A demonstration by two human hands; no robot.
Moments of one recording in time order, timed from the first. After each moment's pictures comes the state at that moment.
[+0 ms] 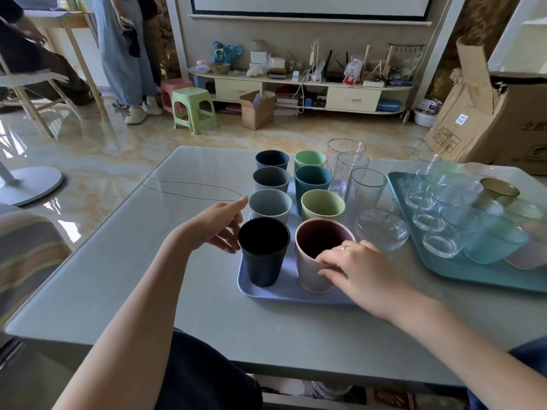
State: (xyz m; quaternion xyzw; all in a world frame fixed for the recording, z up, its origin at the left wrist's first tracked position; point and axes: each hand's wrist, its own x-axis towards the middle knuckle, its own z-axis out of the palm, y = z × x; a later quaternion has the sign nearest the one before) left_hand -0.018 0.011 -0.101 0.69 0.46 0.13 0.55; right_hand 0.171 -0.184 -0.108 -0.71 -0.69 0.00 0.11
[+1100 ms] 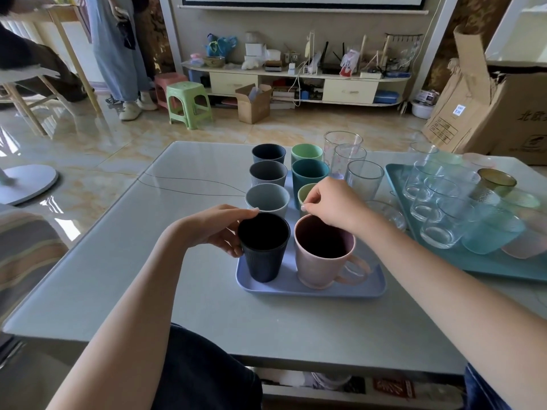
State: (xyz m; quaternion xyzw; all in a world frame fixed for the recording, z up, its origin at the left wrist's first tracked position) left_hand -0.017 0.005 -0.100 0.71 0.39 0.05 0.59; right_hand 0.183 -0.096 -0.074 -0.79 -0.57 0.09 0.20
